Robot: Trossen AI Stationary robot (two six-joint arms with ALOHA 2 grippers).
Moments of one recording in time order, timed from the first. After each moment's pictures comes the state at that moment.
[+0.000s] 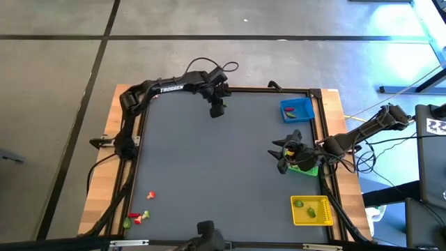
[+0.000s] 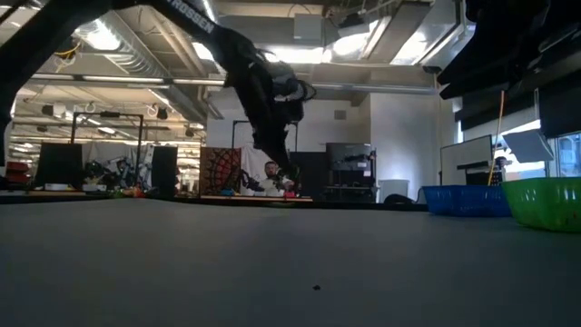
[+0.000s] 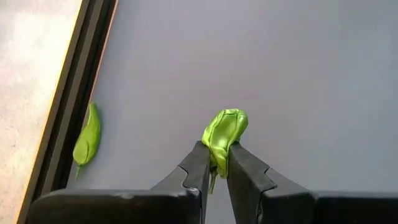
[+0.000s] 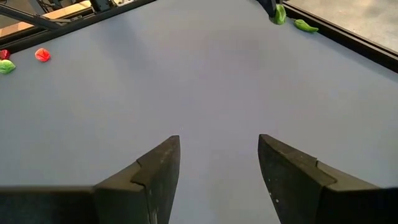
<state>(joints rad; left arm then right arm) 0.58 2.03 1.61 -0.68 0.14 0.34 0.47 0.94 0.64 -0.44 0.71 0.73</state>
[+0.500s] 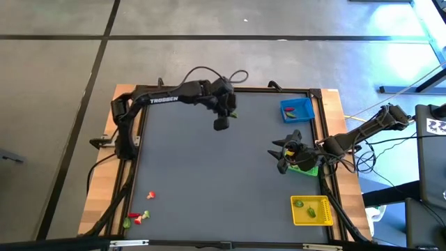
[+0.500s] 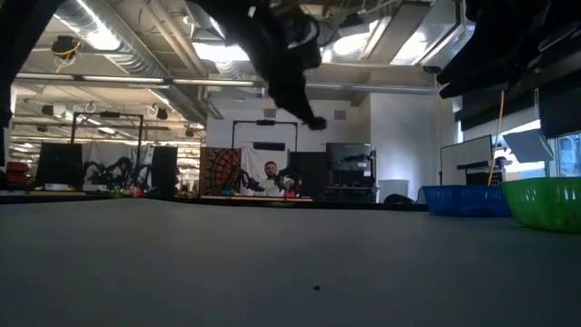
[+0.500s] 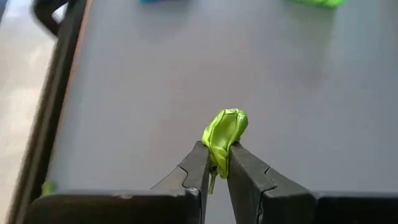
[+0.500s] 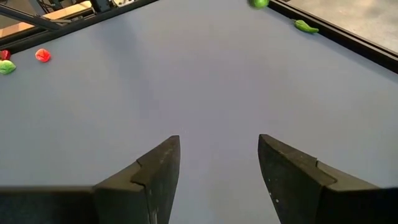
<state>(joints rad) 0.37 1.88 1.61 -0.65 0.15 0.30 0.47 0.94 0.64 -0.44 0.72 0.73</state>
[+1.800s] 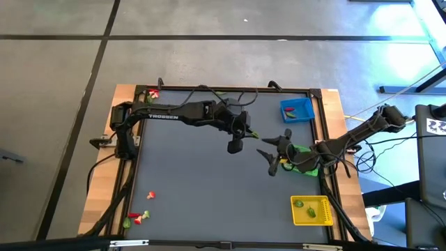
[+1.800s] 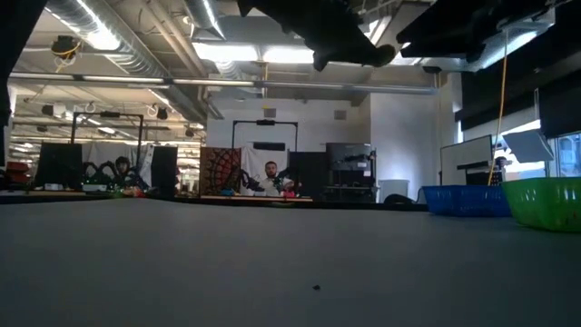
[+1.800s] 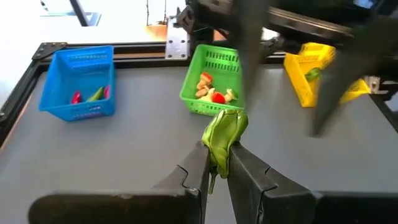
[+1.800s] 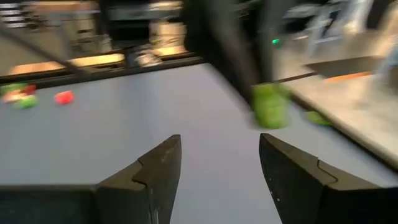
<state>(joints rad) 0.12 1.87 1.61 -0.31 0.15 0.09 0.47 1.08 0.64 0.05 0.86 0.30</state>
